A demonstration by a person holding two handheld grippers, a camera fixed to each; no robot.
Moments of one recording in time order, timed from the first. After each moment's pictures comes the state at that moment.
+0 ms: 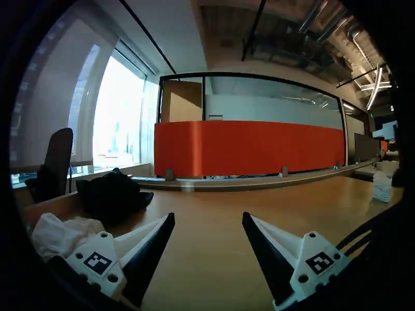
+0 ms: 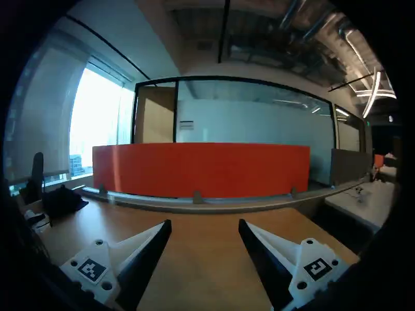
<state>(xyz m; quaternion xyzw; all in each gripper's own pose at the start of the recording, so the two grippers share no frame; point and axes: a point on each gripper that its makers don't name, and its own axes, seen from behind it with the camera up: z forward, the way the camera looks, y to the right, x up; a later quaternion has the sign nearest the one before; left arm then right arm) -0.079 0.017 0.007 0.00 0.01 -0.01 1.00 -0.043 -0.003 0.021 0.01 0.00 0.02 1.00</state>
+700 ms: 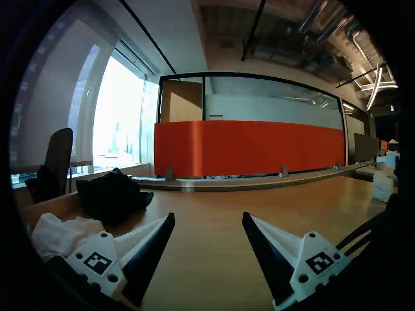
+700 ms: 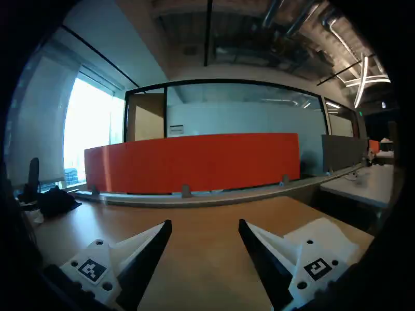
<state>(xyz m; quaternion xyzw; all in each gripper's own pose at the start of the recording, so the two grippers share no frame) -0.080 0.017 0.006 0.00 0.01 -0.01 1.00 -0.116 0.041 0.019 0.00 0.02 0.05 1.00</state>
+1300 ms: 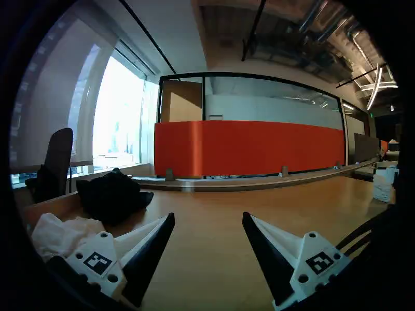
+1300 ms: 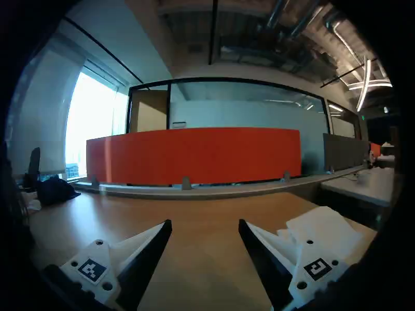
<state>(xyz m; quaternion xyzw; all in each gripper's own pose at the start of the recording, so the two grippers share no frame) -0.080 0.017 0.006 0.00 0.01 -0.01 1.00 -0.151 0.040 0.020 0.00 0.02 0.03 1.00</state>
